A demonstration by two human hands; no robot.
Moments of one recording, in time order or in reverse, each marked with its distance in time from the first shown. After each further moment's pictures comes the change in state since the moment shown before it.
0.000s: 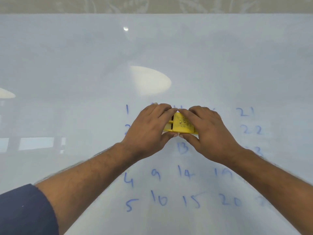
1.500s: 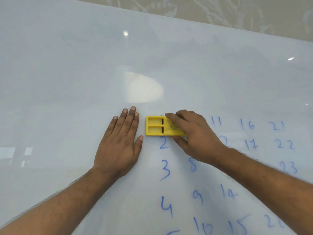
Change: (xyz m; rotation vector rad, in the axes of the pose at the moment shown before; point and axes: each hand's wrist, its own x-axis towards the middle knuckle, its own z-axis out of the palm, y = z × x) left_hand -0.100 -0.189 0.034 0.246 0.079 -0.241; right_hand 0.107 -0.087 0.096 -0.117 -0.027 -0.067
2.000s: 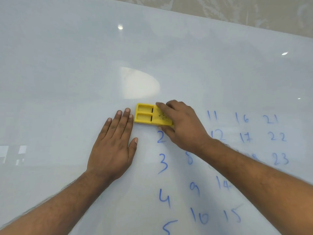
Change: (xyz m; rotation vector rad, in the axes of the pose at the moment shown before) left_hand -0.019 -0.002 0.001 0.016 0.010 0.016; right_hand 0.018 -0.019 0.007 0.020 0.074 0.062
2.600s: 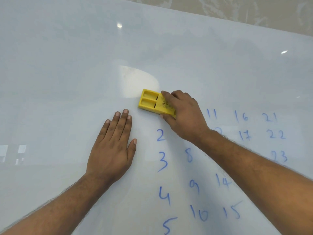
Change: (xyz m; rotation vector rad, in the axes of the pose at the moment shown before) left_hand -0.009 0.002 -0.001 -0.003 -0.008 -0.027; right_hand 0.015 0.009 0.001 -0.015 0.057 0.107
